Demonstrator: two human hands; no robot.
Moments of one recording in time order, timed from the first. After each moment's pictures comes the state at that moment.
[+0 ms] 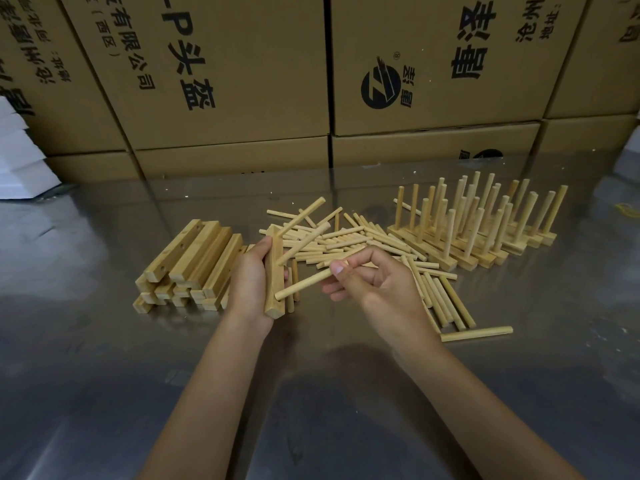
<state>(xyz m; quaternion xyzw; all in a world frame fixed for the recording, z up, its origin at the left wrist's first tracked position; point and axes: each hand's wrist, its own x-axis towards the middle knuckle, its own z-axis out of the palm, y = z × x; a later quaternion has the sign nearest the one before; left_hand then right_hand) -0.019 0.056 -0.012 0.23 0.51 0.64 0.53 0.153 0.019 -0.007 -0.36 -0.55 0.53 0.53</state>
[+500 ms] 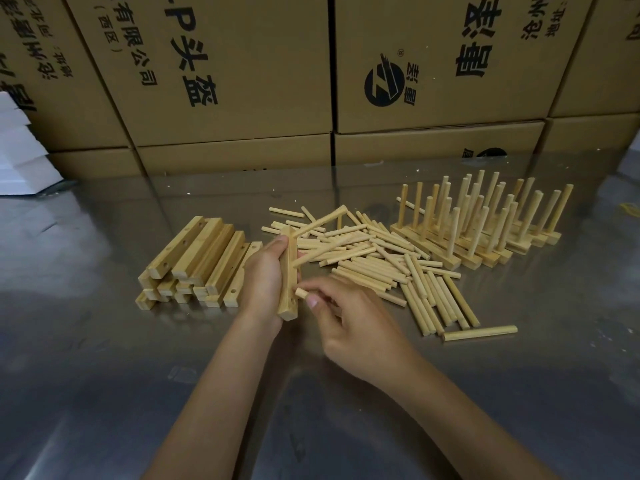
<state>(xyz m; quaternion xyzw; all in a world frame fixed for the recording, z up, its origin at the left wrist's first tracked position) -0.009 0.054 -0.013 0.27 0.53 0.63 0.50 0.134 0.001 -0.017 -0.39 -0.80 0.27 0.37</state>
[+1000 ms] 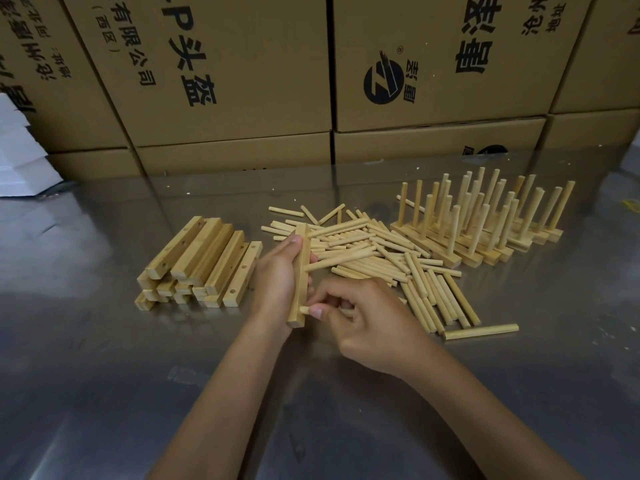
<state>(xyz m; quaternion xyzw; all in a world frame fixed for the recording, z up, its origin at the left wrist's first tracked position) 0.006 0.048 -0.013 0.34 0.52 0.61 0.48 0.152 0.009 -0.011 -0.36 -0.82 0.28 0.35</state>
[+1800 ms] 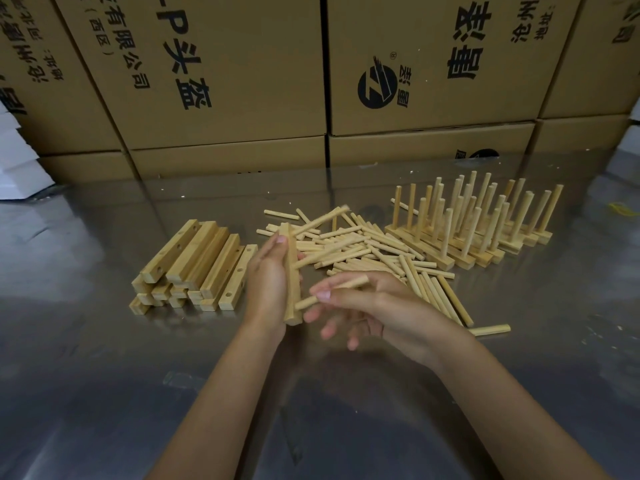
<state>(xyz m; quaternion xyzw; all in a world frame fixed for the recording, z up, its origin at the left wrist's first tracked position) 0.004 0.050 -0.015 0.33 0.52 0.65 0.44 0.174 0.024 0.001 -0.31 -0.60 0.67 0.31</state>
